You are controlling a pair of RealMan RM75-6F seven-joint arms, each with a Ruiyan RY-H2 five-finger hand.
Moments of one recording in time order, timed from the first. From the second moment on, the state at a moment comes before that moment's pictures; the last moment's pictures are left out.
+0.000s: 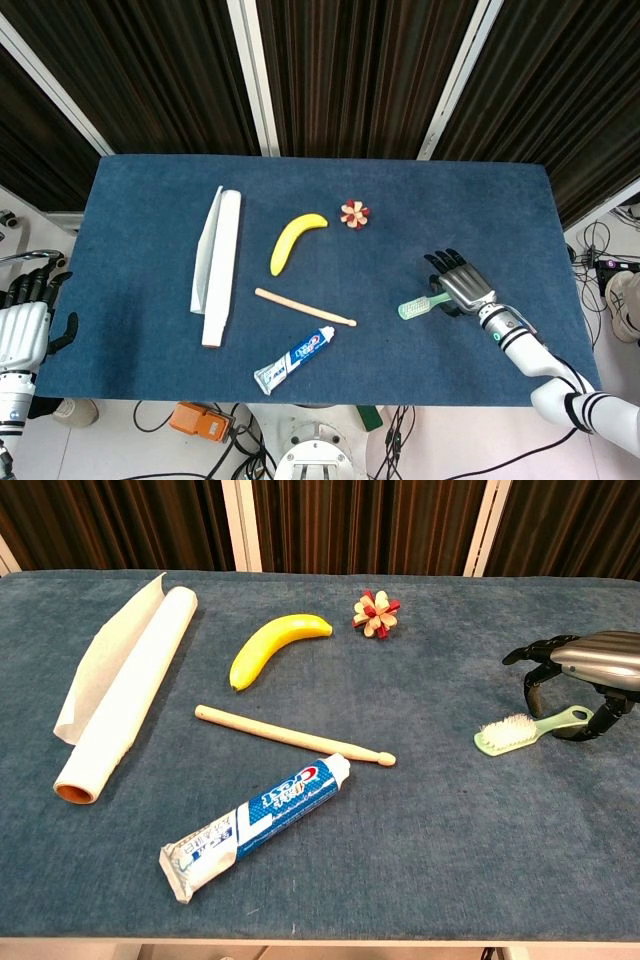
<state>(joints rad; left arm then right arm) -0.11 -1.08 -0.05 -1.68 1.36 1.37 0.05 0.63 -1.46 0.00 -1.10 -1.56 0.85 0.11</state>
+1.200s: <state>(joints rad) -0.11 -1.08 -0.05 -1.69 1.35 1.37 0.03 0.66 -1.46 0.01 -1.12 -1.53 0.88 0.09</state>
